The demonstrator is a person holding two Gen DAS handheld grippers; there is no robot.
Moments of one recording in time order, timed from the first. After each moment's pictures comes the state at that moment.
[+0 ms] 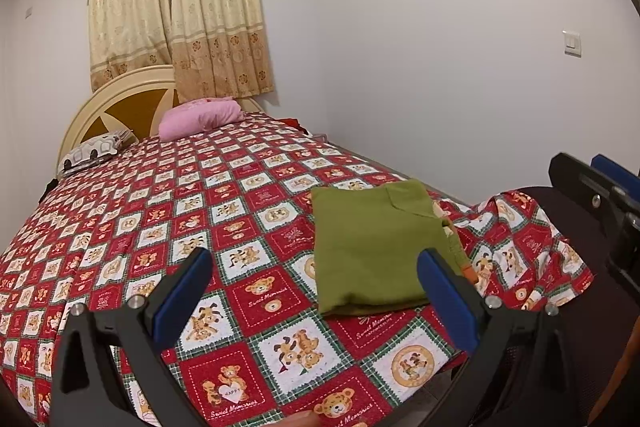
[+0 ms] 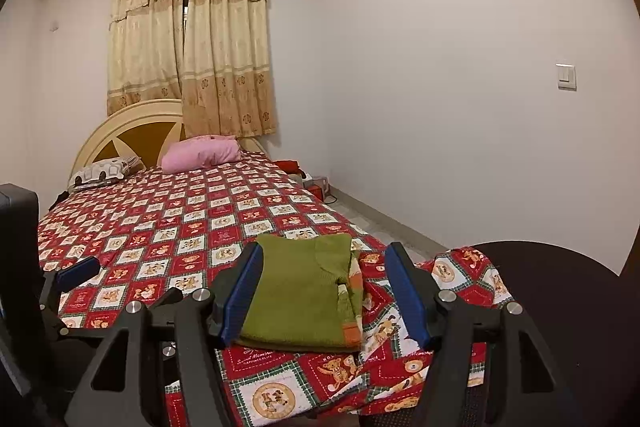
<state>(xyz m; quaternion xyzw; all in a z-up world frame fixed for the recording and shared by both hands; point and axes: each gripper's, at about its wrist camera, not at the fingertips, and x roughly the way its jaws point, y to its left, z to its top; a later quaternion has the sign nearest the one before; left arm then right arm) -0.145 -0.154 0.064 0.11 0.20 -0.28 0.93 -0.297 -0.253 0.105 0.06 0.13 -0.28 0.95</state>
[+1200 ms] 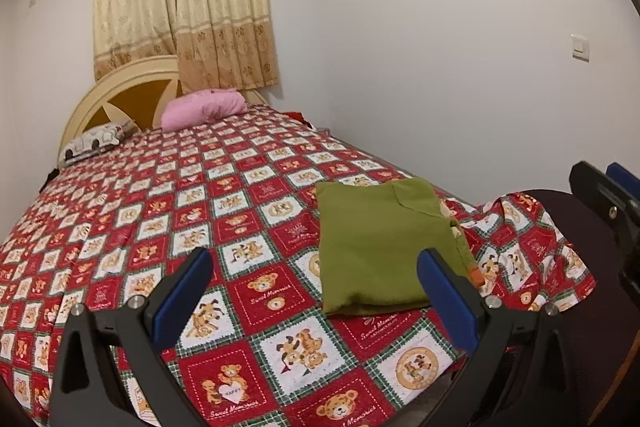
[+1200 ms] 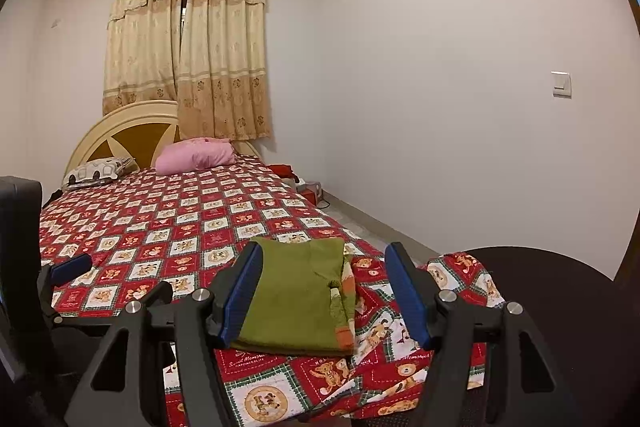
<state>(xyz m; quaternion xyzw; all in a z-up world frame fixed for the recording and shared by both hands) -0.130 -0.152 0.063 0.10 0.22 -0.27 0.93 -0.298 -0.256 0.103 0.05 0.13 -0.29 0.95</state>
